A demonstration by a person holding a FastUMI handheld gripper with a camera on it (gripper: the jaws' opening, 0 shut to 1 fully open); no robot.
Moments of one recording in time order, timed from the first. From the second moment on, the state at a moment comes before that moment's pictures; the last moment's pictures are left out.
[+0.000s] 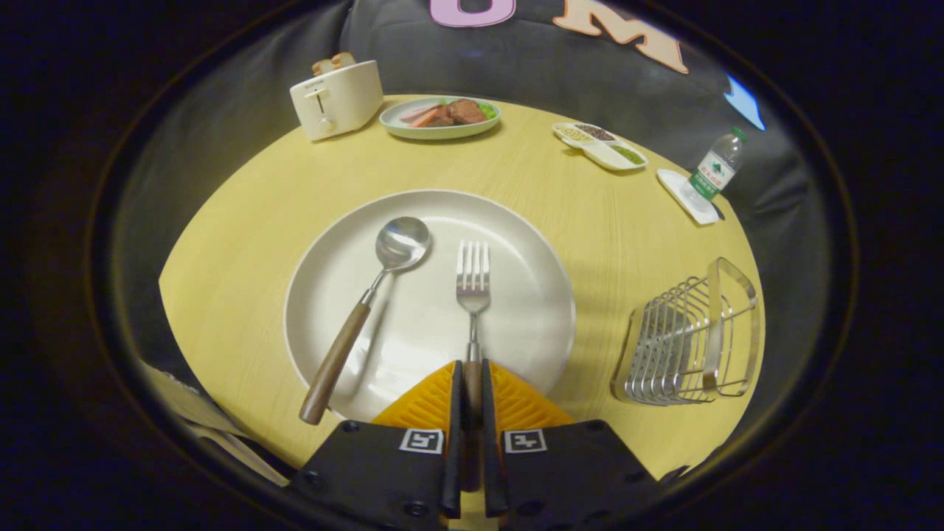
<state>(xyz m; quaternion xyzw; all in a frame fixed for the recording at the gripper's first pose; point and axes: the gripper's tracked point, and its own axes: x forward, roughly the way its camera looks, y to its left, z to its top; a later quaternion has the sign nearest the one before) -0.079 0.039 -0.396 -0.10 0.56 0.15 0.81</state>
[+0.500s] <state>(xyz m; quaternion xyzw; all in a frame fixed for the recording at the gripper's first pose) -0.080 0.034 -0.373 -0.08 0.56 0.15 0.81</state>
